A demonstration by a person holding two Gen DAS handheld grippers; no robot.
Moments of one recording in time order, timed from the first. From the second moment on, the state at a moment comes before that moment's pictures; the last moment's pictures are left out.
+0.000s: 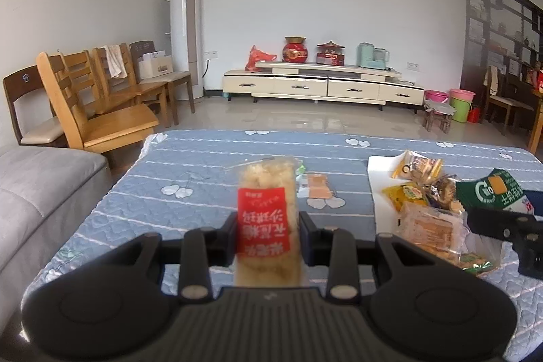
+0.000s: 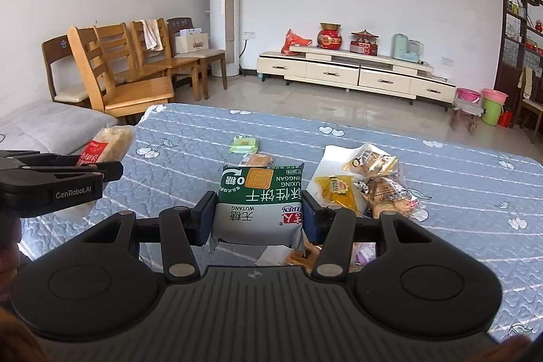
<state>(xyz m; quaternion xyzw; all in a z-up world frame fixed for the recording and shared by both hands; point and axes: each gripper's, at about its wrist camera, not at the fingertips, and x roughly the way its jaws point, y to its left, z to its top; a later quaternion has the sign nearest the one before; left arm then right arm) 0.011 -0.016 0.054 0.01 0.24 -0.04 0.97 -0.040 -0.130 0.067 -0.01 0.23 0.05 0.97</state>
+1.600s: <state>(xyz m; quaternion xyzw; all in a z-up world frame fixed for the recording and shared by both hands) 0.044 -0.128 0.061 0.06 0.22 -0.17 0.96 -0.038 -0.216 0.073 0.03 0.21 -0.06 0.97</state>
